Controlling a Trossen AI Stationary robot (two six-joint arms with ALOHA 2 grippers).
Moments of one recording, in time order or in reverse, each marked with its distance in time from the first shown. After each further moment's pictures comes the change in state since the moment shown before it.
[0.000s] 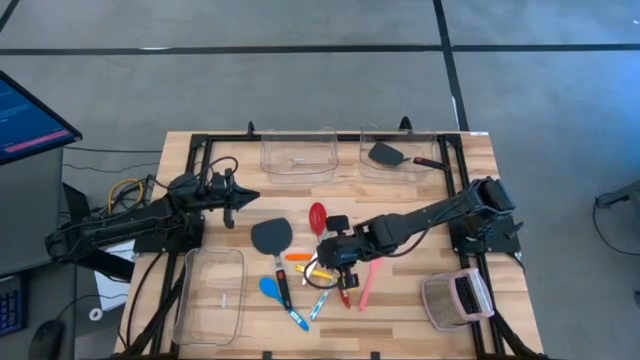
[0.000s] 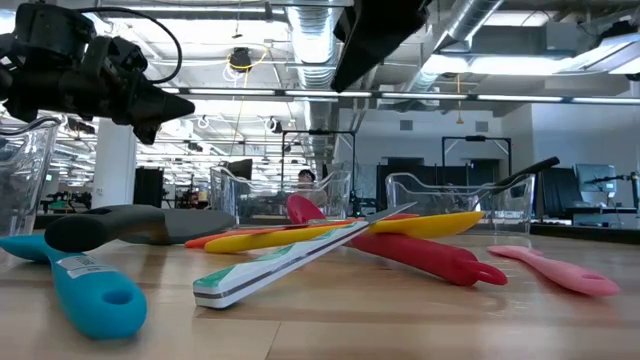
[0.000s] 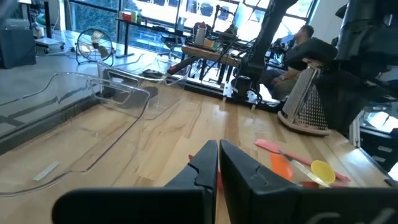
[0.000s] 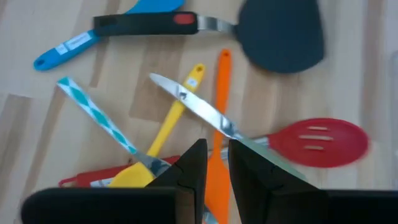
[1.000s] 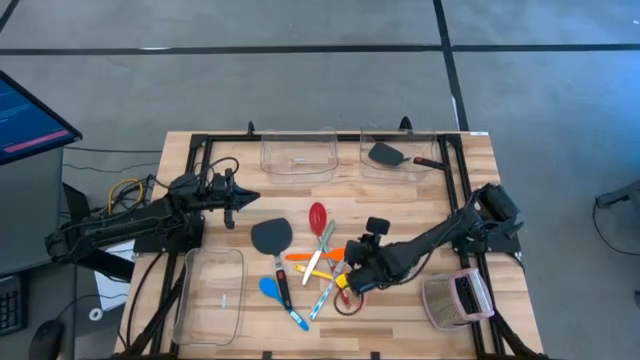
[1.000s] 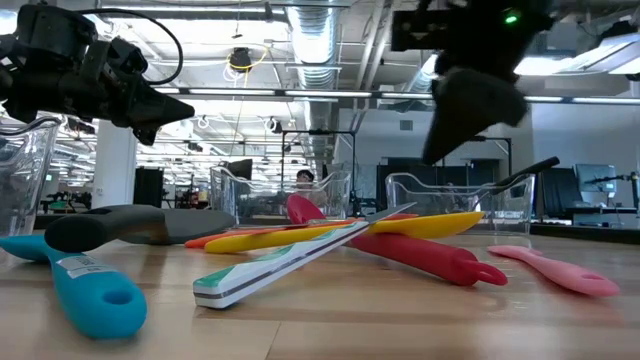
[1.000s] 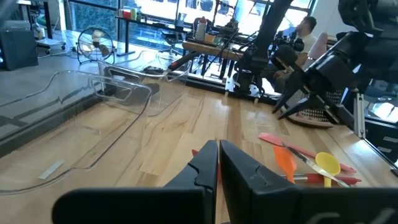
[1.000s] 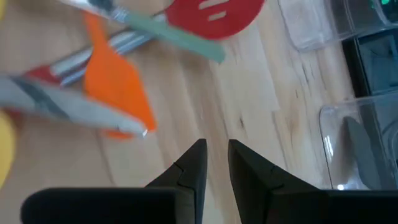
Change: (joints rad) left arm 0.000 0.000 0.000 -0.022 0.000 0.042; right arm 0.137 0.007 -0.252 -0.179 0.503 0.576
